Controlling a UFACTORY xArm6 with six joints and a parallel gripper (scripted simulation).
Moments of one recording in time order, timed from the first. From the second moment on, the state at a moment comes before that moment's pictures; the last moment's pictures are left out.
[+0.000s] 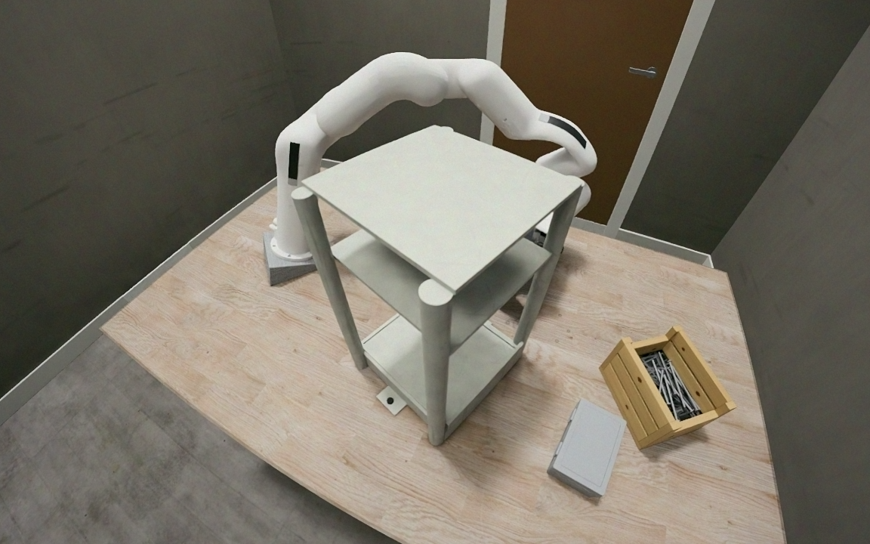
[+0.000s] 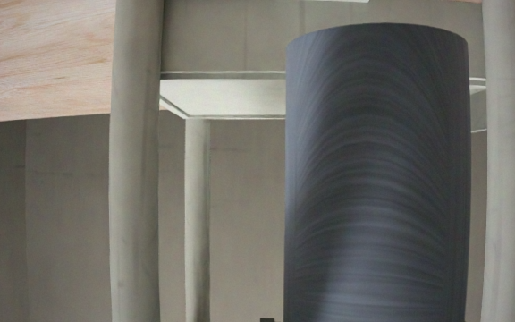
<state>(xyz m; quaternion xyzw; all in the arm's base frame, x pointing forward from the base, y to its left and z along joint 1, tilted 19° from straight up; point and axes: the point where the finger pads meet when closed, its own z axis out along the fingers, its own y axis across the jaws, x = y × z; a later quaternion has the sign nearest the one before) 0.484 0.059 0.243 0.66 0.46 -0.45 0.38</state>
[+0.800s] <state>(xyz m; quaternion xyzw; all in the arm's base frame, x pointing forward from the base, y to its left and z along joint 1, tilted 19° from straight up) 0.479 0.043 0.238 0.66 0.46 -0.45 0.38</state>
